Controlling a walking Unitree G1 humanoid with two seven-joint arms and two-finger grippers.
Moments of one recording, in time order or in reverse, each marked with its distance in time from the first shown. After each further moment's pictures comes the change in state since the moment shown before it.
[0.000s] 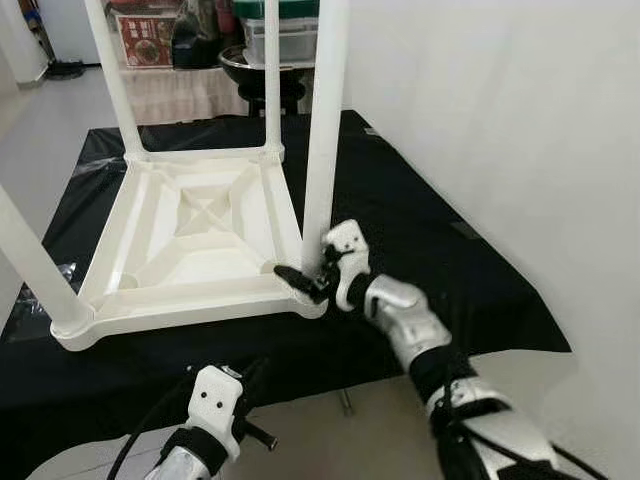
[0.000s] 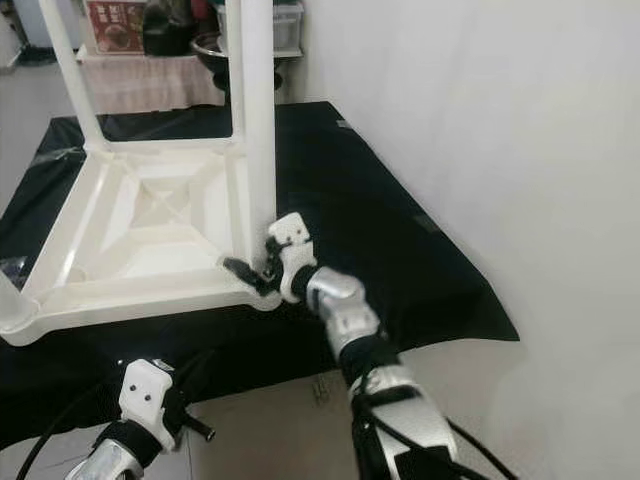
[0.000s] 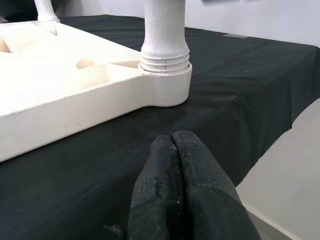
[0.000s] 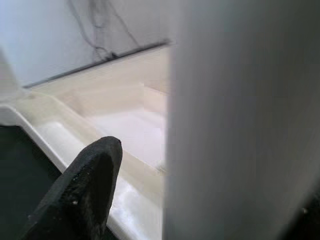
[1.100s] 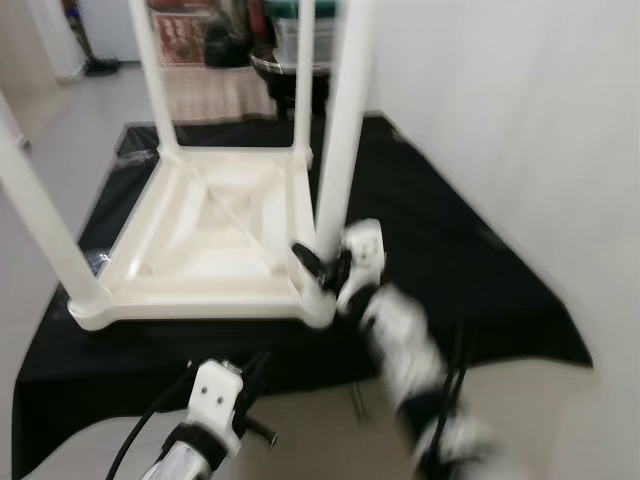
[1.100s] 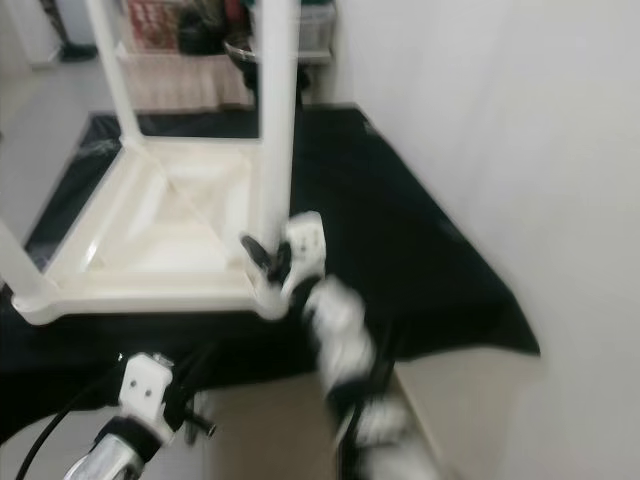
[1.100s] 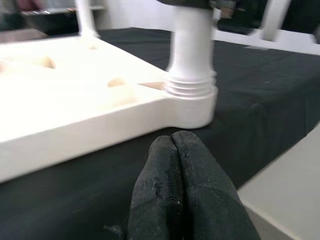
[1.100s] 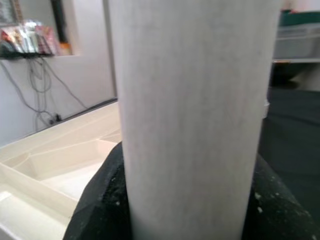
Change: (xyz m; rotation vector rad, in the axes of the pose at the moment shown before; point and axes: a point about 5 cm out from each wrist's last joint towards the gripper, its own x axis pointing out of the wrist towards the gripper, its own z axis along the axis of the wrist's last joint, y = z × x) left arm -0.002 0.003 -0.002 0.009 0.011 0.000; right arm -0.025 0.040 -0.059 0.131 -0.125 -0.549
